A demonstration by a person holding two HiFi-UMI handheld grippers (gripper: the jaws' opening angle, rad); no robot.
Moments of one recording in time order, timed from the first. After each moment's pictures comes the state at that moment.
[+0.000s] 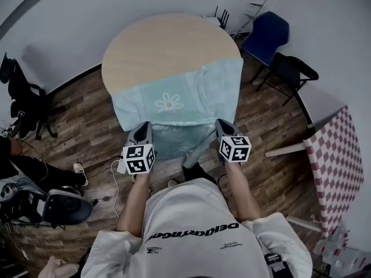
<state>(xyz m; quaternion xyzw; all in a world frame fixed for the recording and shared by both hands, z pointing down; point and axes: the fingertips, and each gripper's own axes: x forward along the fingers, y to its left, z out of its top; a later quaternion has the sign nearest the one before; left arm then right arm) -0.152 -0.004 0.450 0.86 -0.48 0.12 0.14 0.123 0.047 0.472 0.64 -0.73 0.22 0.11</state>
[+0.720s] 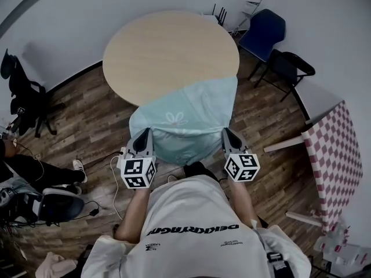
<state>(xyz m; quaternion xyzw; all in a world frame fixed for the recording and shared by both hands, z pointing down) -0.160 0.088 0.406 0.87 -0.46 0.08 0.11 0.111 0.154 0.416 0.66 -0.73 0.17 0.05</state>
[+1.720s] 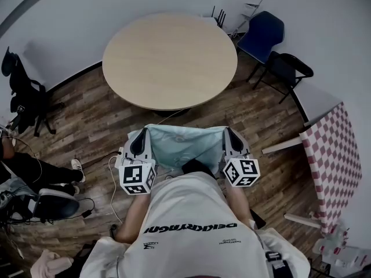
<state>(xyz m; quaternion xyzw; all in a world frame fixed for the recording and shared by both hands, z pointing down) -0.158 0.110 0.366 0.87 -0.49 0.04 0.06 0.116 0.172 0.377 0.68 -0.72 0.12 0.00</state>
